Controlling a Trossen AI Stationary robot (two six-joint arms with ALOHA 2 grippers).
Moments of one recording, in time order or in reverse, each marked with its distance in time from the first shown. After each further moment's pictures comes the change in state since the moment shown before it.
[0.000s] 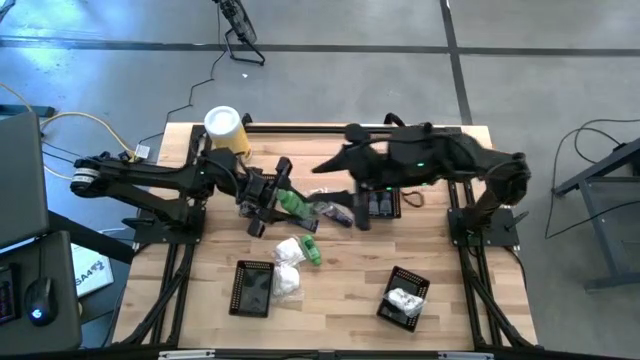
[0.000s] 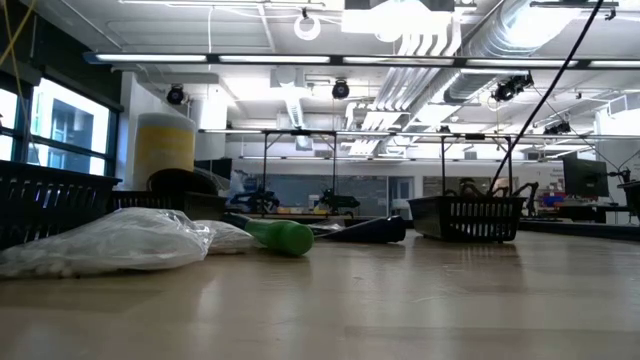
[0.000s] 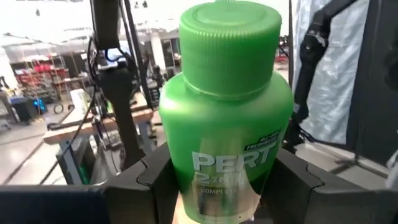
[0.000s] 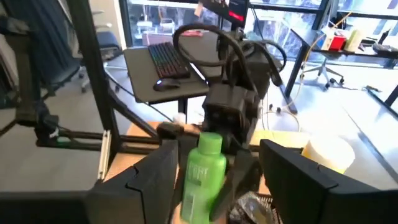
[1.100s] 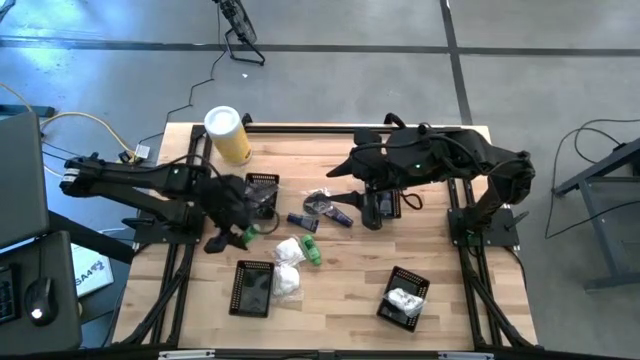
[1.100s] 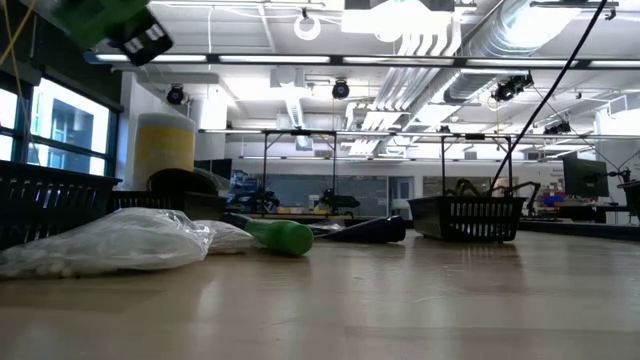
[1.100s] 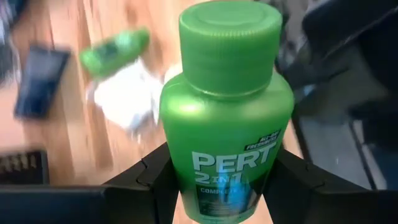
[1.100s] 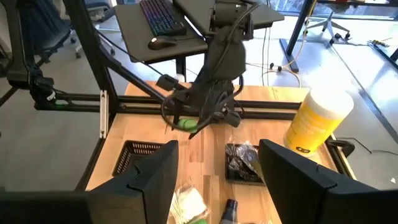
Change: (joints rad) left arm -0.077 -0.163 0.001 -1.203 0.037 -0.191; right arm -0.008 -0.017 -0.002 -0.199 -0.005 0.057
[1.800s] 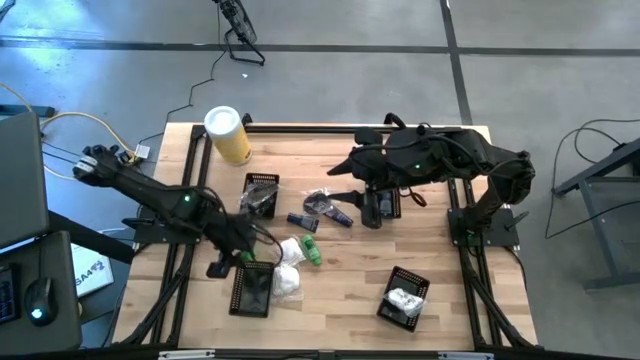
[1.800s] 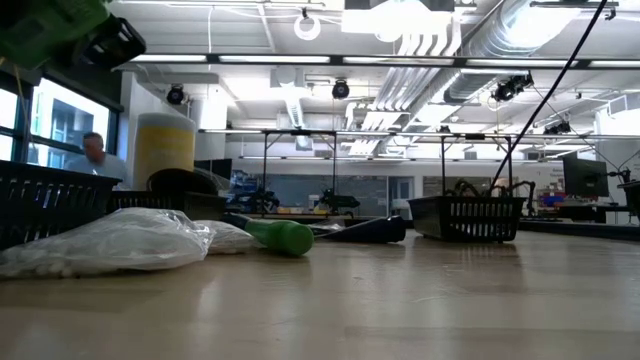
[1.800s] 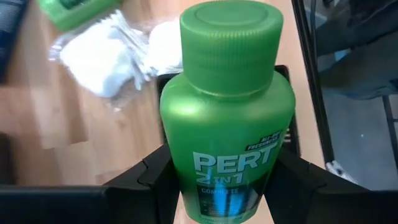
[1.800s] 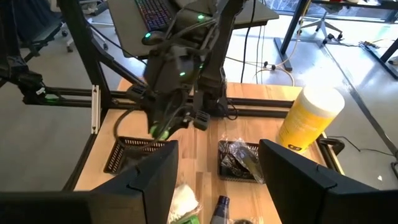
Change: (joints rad) left arm -0.308 0.139 0.000 0.024 -0.225 -0.224; right arm -0.001 0.000 0.000 -0.015 0.024 -0.022
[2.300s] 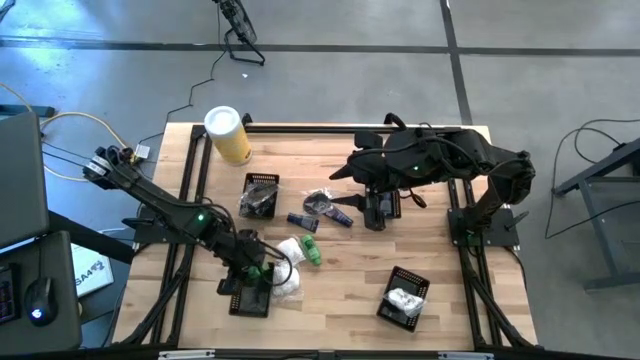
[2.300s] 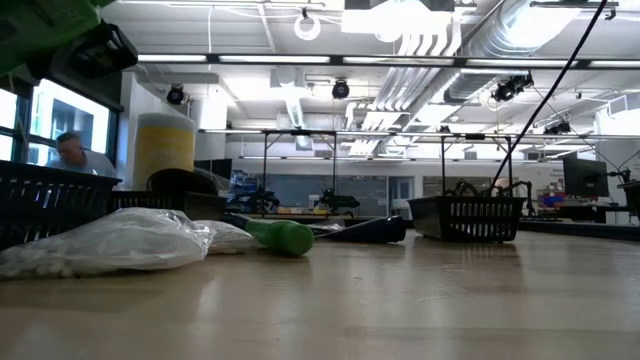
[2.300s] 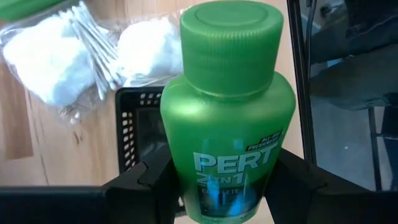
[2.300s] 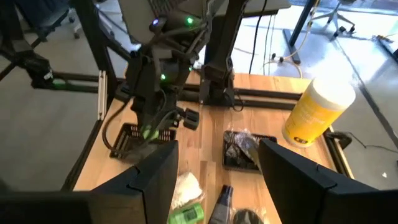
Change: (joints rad) left arm -0.102 0.134 0.001 0.143 -0.027 -0.177; right arm 0.000 0.000 0.000 -0.043 -0.031 -0.016
